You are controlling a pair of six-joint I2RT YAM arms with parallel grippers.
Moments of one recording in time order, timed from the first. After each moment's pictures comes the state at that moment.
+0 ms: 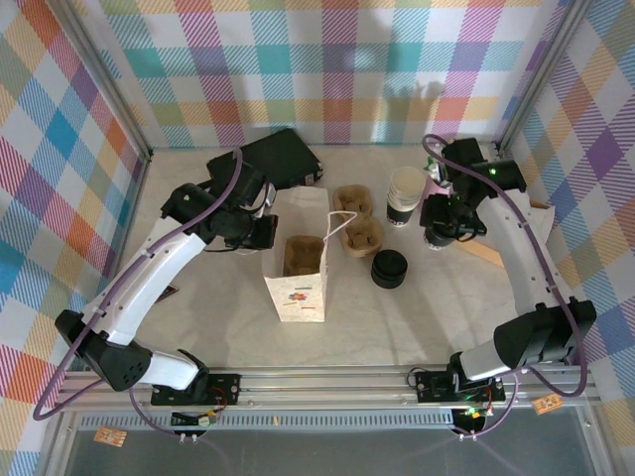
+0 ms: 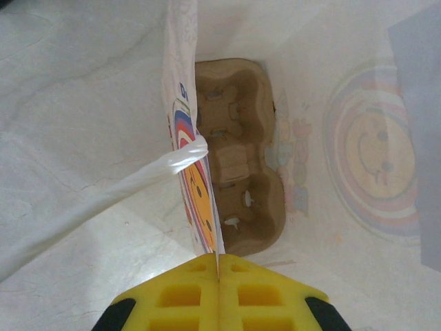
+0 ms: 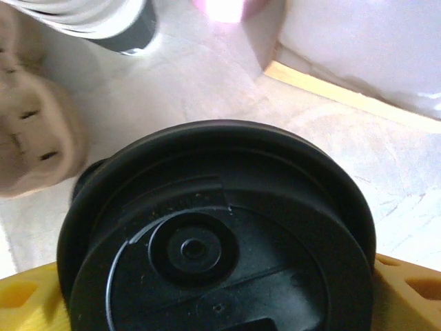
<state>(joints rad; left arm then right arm) -0.60 1.39 1.60 -1.30 0.04 -0.42 0.24 1.48 1.66 -1.44 0.14 0.37</state>
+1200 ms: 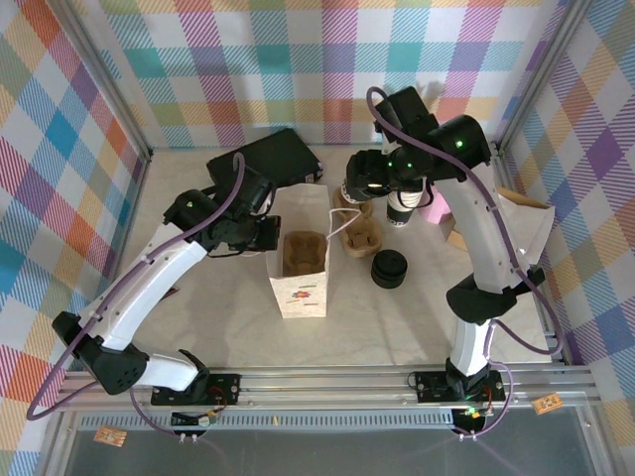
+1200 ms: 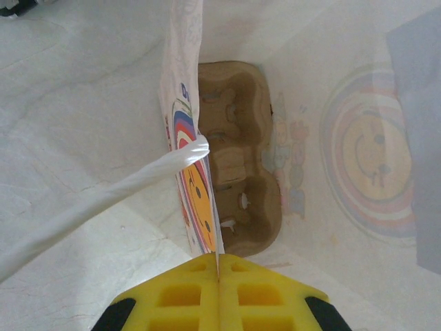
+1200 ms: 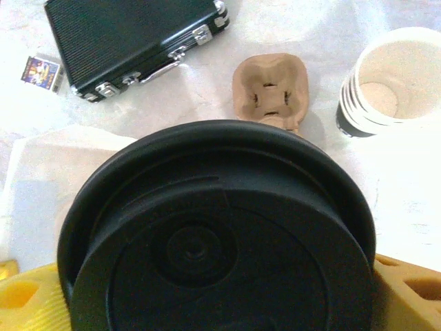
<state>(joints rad) -0.66 1.38 1.59 -1.26 -0.06 -0.53 0.64 1.86 2.59 -1.69 0.08 0.51</state>
